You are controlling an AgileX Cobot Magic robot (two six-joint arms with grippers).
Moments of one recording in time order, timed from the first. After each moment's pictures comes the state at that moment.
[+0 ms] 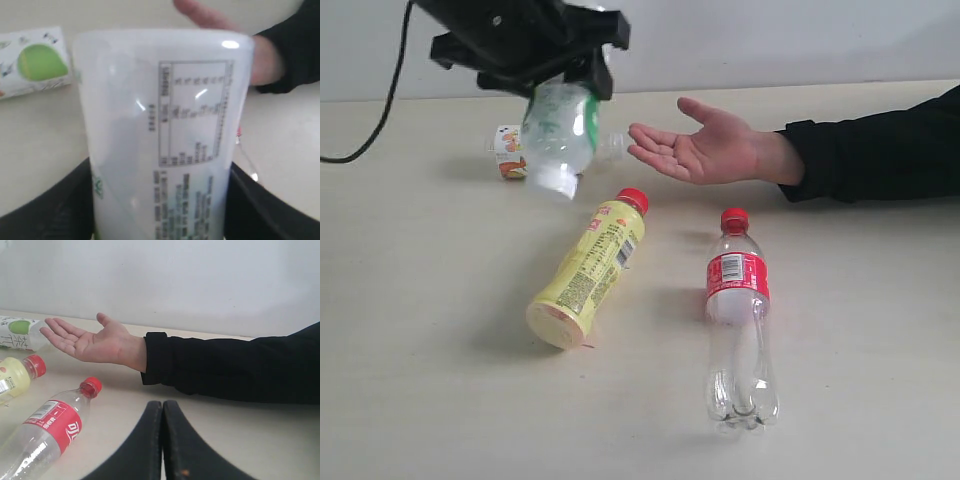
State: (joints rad) left arm -0.59 1.79 -1.54 -0.15 0.78 -0.24; right arm 0.18 0.01 -0.01 0.03 0.27 -0.10
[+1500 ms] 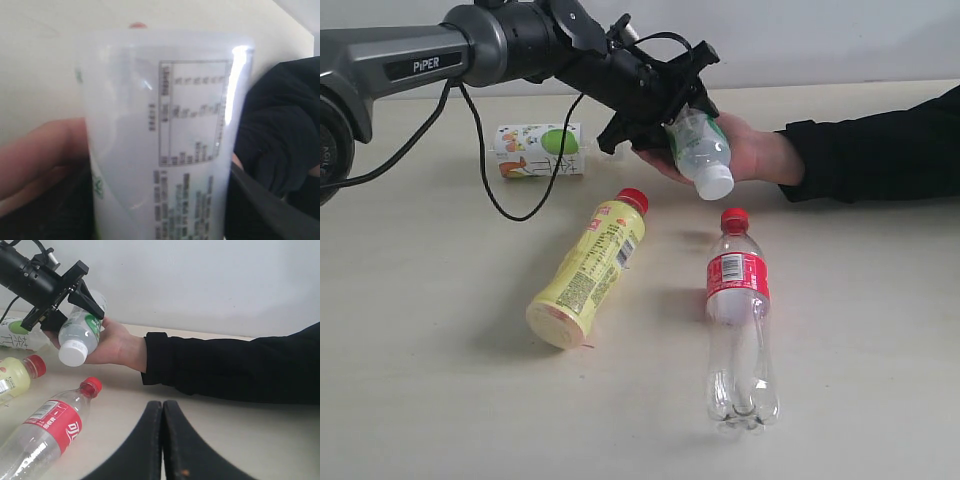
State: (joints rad) left arm -0.55 2.43 -2.03 -0.74 0.63 -0.25; right arm 0.18 0.01 -0.01 0.03 0.27 -0.10
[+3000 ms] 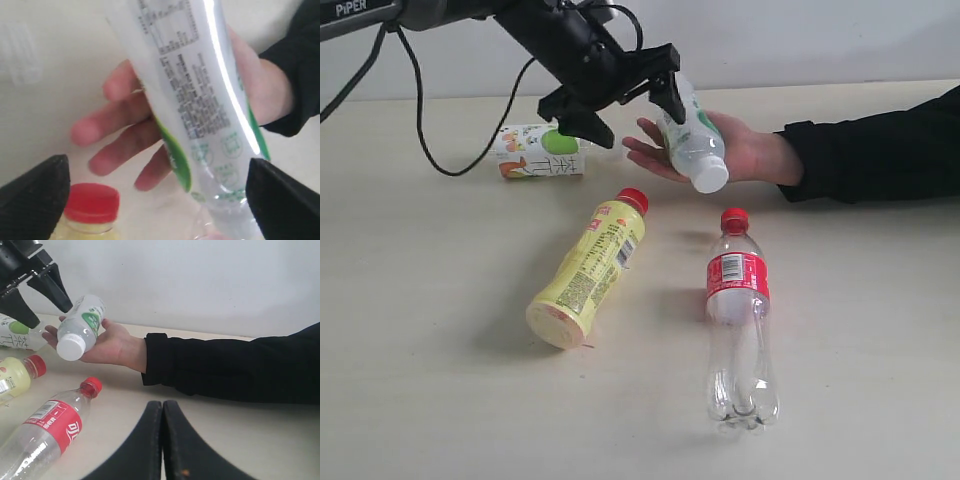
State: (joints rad) left arm -0.48 2.32 -2.03 -0.52 0.97 -0.09; right arm 0.18 0.01 -0.01 0.03 0.27 -0.10
